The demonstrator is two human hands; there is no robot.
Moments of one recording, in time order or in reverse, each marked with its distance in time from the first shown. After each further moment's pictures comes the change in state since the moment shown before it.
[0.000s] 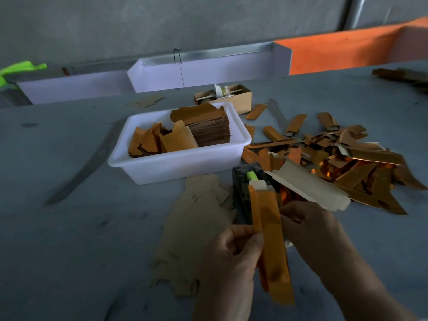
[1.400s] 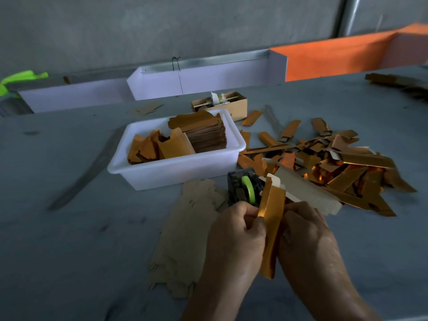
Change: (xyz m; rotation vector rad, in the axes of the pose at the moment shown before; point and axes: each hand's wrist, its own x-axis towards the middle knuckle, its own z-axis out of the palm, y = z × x) left_hand 0.015 0.025 0.018 0.634 -0.073 0.318; right_hand -0.020 0.003 0.007 -0.440 0.245 -0.248
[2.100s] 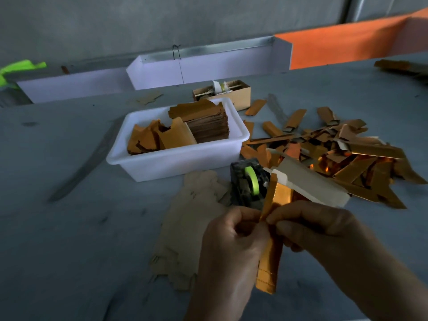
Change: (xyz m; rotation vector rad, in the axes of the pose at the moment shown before) left_hand -0.022 -0.004 -0.011 -0.418 -0.008 -0.061; right_hand 0.003 0.005 -0.031 0.757 -0.382 0.017
